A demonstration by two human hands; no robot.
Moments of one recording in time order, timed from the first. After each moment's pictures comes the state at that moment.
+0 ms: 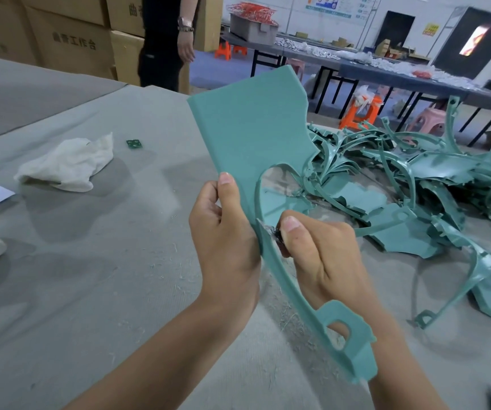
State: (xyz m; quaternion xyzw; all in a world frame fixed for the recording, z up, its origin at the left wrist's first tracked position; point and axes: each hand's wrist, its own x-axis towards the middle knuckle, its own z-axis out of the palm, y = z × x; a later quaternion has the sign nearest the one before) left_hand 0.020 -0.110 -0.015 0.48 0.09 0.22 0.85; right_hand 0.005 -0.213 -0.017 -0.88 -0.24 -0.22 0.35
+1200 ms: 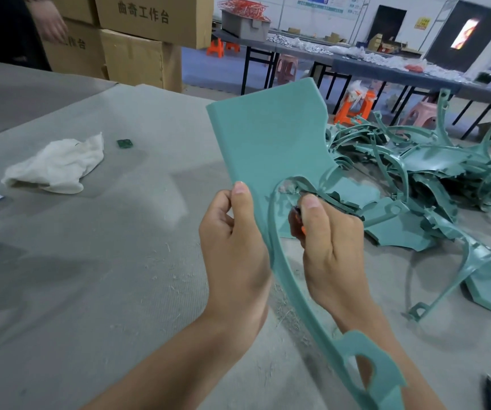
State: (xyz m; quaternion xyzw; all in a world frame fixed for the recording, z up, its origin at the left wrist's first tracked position) left_hand 0.007 -0.123 -0.018 0.49 0.06 0.16 0.85; right_hand 0.017 -0.218 -0.026 -0.84 -0.14 -0.30 0.42
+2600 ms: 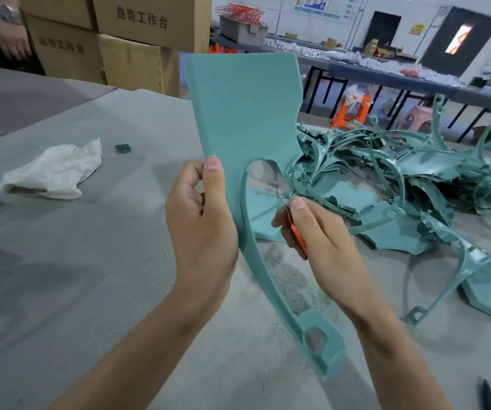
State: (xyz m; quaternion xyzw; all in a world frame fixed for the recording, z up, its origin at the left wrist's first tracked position) left_hand 0.030 -0.092 -0.010 0.59 0.04 0.30 0.75; right_hand 0.029 -0.232 -0.025 -0.84 -0.15 -0.13 0.51
